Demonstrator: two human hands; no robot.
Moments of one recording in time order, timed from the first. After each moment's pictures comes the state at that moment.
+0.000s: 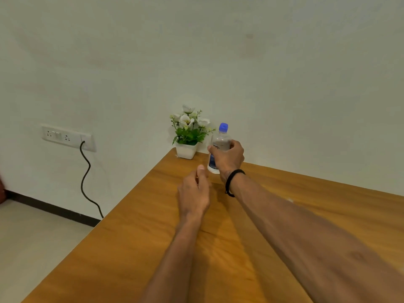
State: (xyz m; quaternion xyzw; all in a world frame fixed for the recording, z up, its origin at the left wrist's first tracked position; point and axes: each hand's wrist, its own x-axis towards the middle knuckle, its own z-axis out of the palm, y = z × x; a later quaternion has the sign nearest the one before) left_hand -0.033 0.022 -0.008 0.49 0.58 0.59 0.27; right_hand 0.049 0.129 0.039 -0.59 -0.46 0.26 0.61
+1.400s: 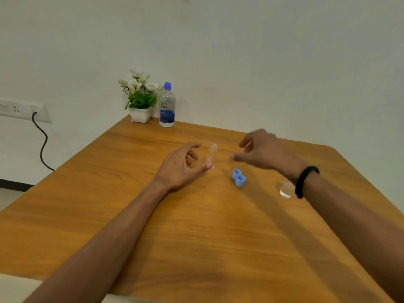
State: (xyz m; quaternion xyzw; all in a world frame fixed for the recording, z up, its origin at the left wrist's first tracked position) left_hand 0.039 -0.068 0.005 0.74 0.51 0.36 0.25; right_hand 0.269 -0.110 0.111 -0.71 -0.67 0.10 0.16
